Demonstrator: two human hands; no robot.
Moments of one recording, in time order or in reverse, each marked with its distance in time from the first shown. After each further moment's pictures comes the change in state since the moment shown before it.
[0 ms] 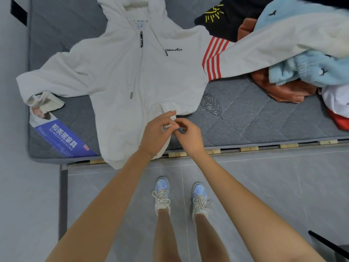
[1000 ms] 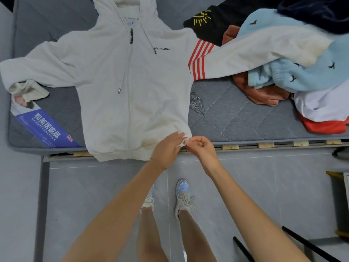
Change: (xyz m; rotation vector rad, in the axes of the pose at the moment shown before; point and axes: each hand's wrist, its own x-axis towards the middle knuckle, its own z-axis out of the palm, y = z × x) left_hand -0.044 -0.005 0.088 0.297 -0.299 0.082; right_hand -0.066 0.023 -0.091 0.462 0.025 0.458
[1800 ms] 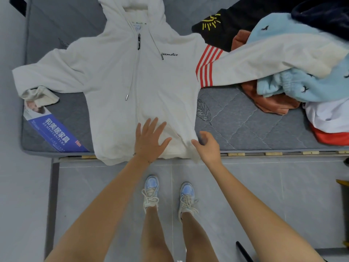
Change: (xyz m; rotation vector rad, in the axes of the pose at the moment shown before) left_hand 0.016 -0.047 -0.052 0.467 0.183 -0.241; right_hand 0.046 -0.020 0.008 -0.632 0.176 -0.067
